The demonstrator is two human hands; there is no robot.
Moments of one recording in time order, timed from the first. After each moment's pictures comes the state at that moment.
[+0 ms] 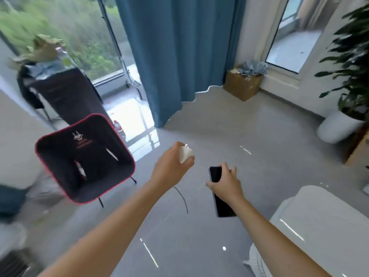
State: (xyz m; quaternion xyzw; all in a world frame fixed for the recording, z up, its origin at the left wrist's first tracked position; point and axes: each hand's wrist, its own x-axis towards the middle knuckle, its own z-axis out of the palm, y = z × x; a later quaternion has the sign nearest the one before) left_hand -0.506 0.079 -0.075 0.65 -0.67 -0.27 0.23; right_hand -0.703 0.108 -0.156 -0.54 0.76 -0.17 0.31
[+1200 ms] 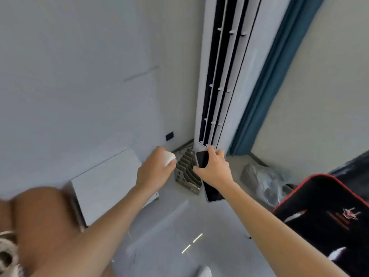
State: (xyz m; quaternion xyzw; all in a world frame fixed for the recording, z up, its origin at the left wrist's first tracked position) left_hand 0.227 0.520 -0.093 0.94 0.09 0.01 0.33; right_hand 0.251 0.312 -0.106 -0.95 0.03 0.06 0.29
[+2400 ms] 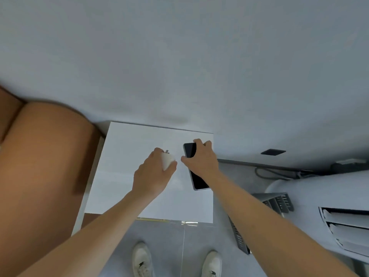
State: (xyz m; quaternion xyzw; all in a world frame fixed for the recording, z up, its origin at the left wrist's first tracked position) left_hand 0.402 0.877 -0.498 0.81 0.47 -0.01 0.35; right_hand 0.558 0.798 -0.532 -0.91 -0.26 0.27 0.17
